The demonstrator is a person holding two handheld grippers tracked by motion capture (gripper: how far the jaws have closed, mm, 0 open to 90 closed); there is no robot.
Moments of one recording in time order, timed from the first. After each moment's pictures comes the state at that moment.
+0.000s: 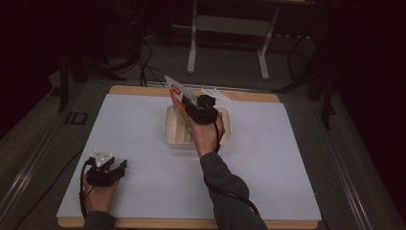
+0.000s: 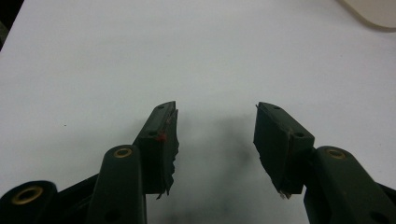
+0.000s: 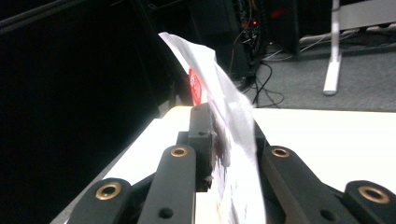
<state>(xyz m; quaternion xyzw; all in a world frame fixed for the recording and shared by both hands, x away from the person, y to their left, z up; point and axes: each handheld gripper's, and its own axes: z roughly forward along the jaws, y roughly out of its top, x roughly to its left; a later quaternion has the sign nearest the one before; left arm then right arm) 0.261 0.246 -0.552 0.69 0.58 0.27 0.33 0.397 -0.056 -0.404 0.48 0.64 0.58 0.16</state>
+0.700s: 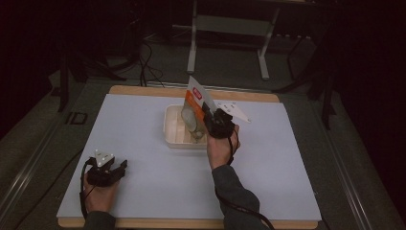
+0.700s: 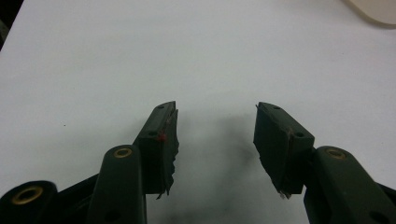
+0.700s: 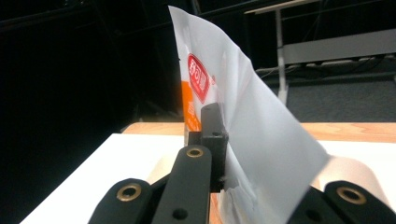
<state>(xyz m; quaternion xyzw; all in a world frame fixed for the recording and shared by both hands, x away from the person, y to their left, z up) 0.262 0.245 -0.552 0.70 0.58 0.27 0.32 0.361 -0.098 -0.418 0.49 0.60 0.58 0.25</state>
